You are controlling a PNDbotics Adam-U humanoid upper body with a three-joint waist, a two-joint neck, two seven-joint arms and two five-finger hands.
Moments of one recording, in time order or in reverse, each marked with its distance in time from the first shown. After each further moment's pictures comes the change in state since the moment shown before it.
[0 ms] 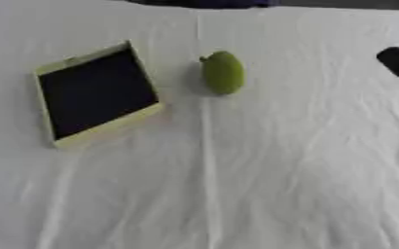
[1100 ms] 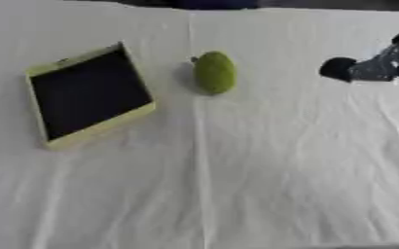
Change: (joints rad) left arm -0.002 0.000 -0.010 0.000 0.007 0.002 -0.015; right arm -0.379 0.181 0.197 0.080 -0.091 0.106 0.352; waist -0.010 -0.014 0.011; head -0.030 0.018
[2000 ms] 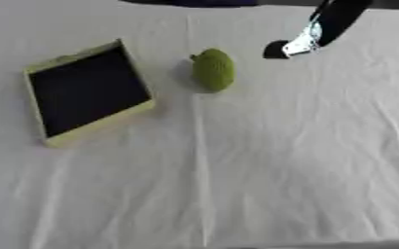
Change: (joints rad) left arm -0.009 0.000 -0.003 0.000 0.007 0.001 -0.005; right arm -0.185 0.235 0.105 0.367 0.046 -0.062 0.137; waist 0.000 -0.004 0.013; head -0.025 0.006
